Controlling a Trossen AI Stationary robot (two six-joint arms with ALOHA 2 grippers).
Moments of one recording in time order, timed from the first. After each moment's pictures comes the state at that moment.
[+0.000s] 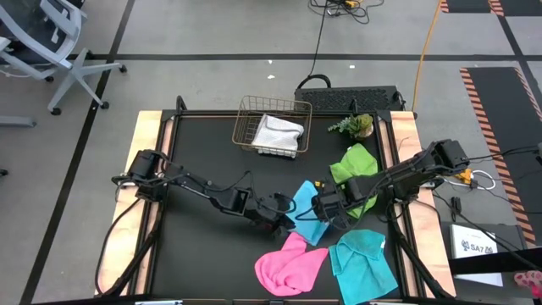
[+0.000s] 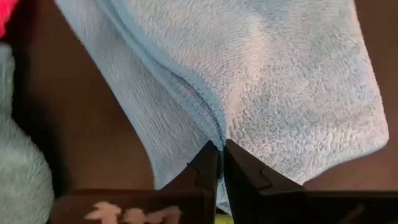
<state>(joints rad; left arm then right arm) -0.24 1.92 1.17 0.17 0.00 -0.67 0.27 1.51 0.90 -0.76 0.07 -0.22</state>
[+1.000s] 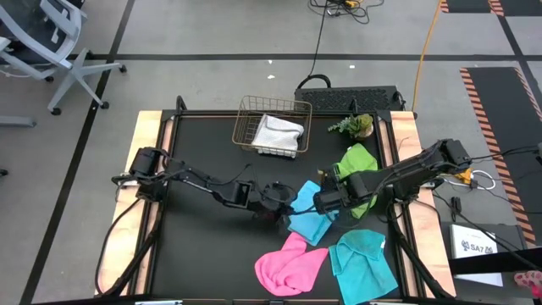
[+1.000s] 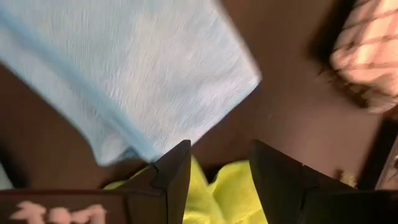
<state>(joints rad) -0.18 1.92 1.17 0.10 -0.08 -0.67 0.28 1.48 1.10 -1.08 0.35 -0.03</state>
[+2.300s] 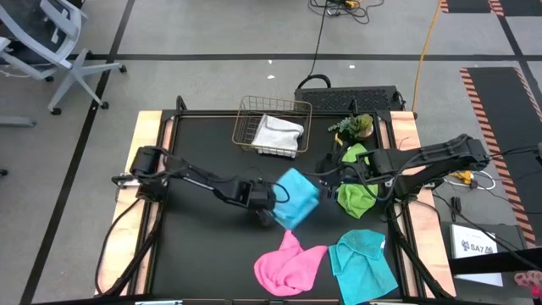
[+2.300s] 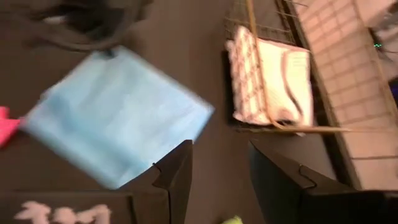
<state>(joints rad) -0.14 1.91 1.17 -0.50 -0.20 -0.78 0.15 1.27 1.11 -0.80 0.44 0.12</state>
